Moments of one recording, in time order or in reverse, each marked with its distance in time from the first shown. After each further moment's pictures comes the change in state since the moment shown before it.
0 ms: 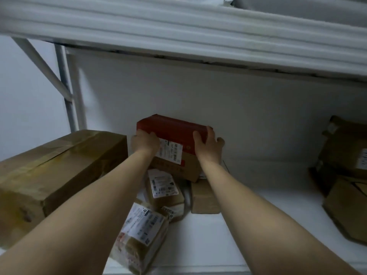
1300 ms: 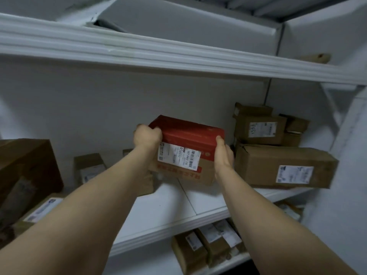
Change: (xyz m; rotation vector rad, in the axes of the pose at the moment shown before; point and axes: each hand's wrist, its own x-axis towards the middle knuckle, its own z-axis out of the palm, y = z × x) left_hand -0.164 0.111 0.089 -0.170 -0.229 0.180; right_hand -0.079 0.081 -0.227 0.472 0.404 0.289
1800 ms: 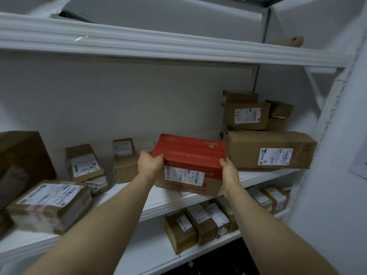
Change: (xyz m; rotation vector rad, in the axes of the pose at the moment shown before) left_hand -0.105 -0.053 0.054 -0.089 -0.128 -0.129; right_hand -0.013 0.056 -0.110 0.066 -0.122 0.195
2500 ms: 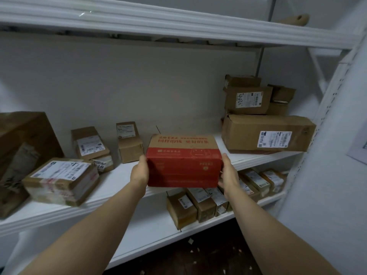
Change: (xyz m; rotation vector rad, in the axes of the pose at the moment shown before) left_hand -0.052 -0.065 -0.033 -0.273 -0.155 -0.323; right_hand -0.030 0.052 -0.024 -0.061 -0.014 0.098
